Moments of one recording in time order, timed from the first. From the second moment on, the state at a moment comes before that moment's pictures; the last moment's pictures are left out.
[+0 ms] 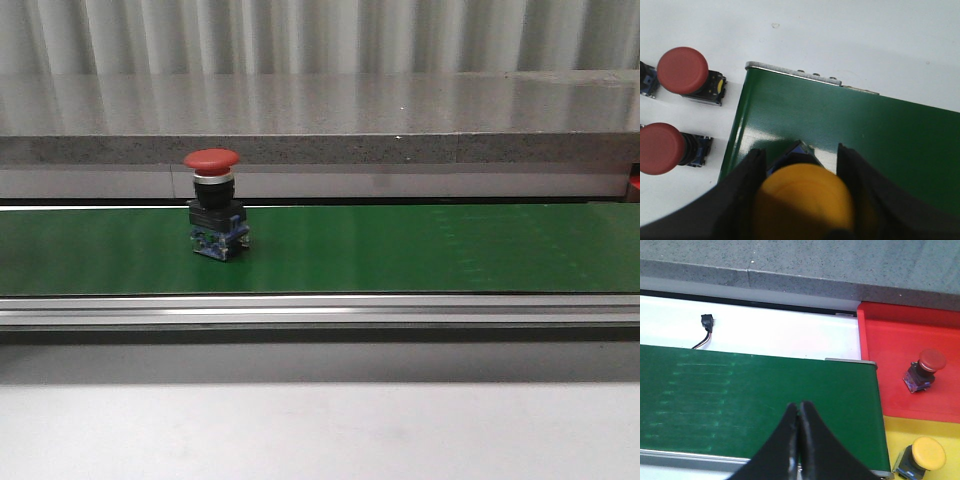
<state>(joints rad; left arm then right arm) 0.06 1.51 -1.09 -0.02 0.66 -0.14 -0.06 0.69 -0.68 0.10 0.53 -0.11</state>
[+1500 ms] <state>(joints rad) -0.03 1.29 -1.10 -0.03 0.69 -0.04 -0.06 0.69 -0.68 0.10 0.53 -0.11</state>
